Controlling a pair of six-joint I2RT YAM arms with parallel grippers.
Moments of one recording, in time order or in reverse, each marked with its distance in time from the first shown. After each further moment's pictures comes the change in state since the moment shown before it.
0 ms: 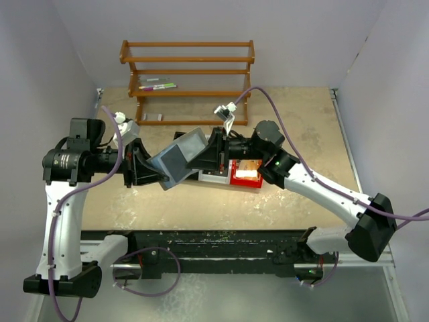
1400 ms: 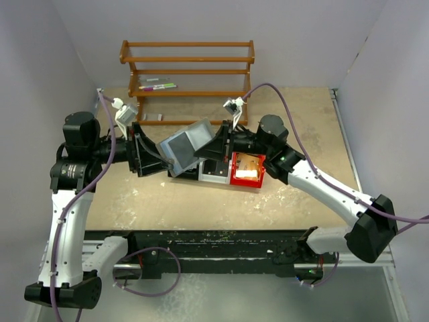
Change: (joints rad) left arm 0.000 -0.090 -0.185 0.633 -0.138 -0.760; right arm -0.077 -0.002 -0.002 -0.085 0.052 -0.098
